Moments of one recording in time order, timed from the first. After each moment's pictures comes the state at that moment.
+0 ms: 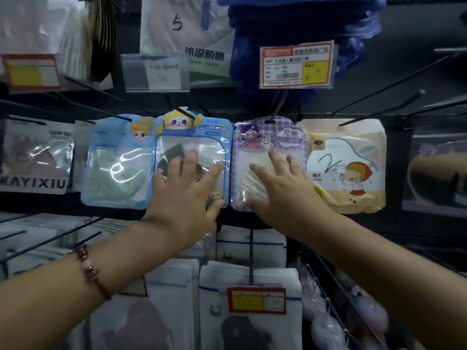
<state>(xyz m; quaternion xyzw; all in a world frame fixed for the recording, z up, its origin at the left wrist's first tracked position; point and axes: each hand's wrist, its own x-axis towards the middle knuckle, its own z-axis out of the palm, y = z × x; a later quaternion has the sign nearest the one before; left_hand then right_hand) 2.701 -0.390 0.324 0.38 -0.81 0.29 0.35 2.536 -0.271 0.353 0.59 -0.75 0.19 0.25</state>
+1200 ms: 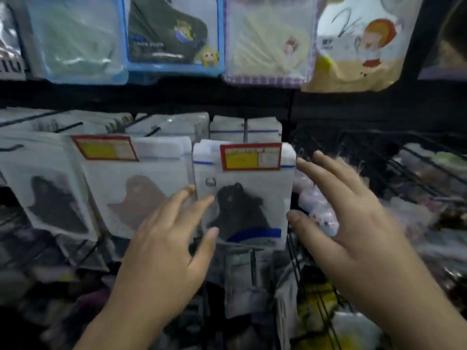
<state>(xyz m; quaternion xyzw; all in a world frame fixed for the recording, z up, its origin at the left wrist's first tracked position) 2.769 -0.253 0.153 0.38 -0.88 -0.07 0.28 2.586 -0.119 0.201 0.58 -0.75 0.32 0.08</state>
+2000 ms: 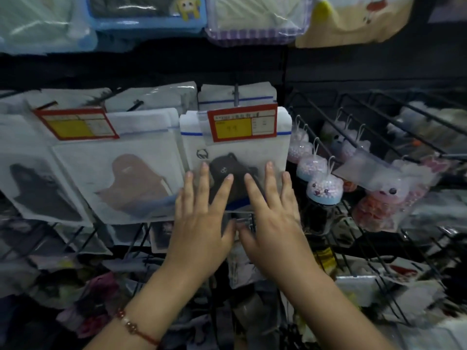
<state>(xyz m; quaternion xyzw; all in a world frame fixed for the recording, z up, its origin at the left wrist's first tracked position) 2.715 -0.291 0.075 0.34 -0.91 -0.02 0.23 2.600 -0.193 0.088 0.55 -0.79 0.26 0.06</state>
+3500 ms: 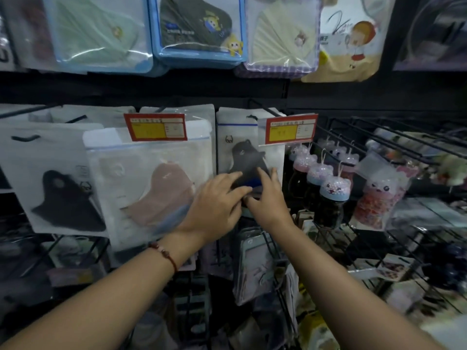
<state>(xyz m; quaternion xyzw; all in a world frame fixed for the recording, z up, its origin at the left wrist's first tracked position) 2.726 -0.382 0.069 0.08 -0.93 0.03 0.36 2.592 -0.286 0.068 0.41 -0.80 0.44 -0.05</state>
